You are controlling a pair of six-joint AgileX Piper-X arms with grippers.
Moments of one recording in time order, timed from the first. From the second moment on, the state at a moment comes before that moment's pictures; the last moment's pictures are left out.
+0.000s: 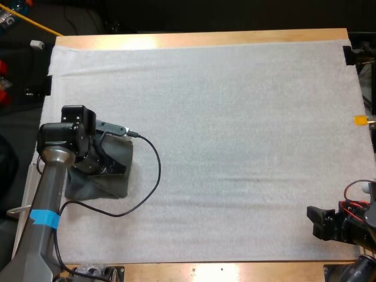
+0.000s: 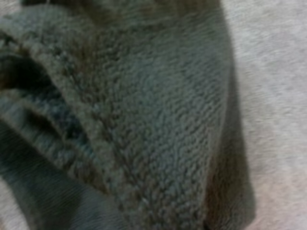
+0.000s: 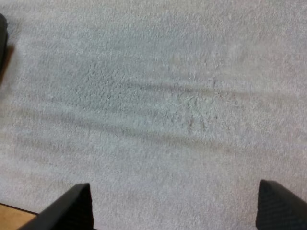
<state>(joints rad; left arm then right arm) 0.03 1.33 -1.03 1.25 -0.02 -1.49 0.77 0.55 -0.98 1.39 0.12 -1.24</state>
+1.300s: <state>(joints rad) 0.07 1.33 -1.03 1.21 -0.34 -1.52 0.77 0.55 -0.98 1.39 0.12 -1.24</state>
